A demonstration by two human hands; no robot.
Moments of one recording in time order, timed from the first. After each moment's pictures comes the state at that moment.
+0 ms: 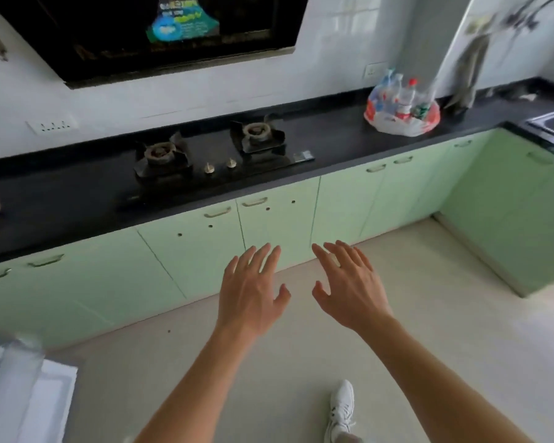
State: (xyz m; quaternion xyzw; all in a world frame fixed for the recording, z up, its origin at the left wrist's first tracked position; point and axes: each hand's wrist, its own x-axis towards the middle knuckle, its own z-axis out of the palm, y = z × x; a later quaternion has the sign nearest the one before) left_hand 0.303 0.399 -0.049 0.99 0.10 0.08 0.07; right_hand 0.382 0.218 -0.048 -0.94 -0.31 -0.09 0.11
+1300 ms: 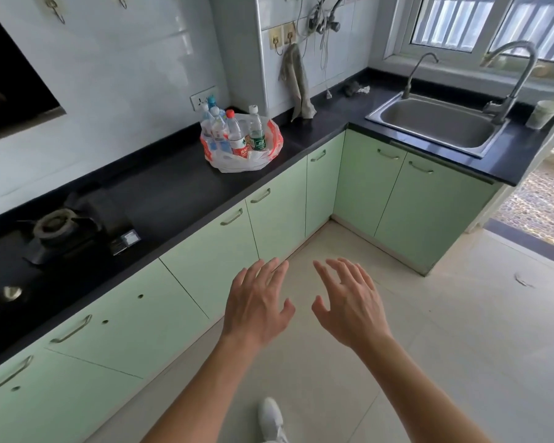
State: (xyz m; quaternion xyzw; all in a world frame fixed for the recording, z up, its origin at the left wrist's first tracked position) left_hand 0.721 0.080 -0.059 0.99 -0.13 0.04 0.05; right_hand 0.711 -0.108 -0.071 -0.98 -0.08 -0.08 0.13
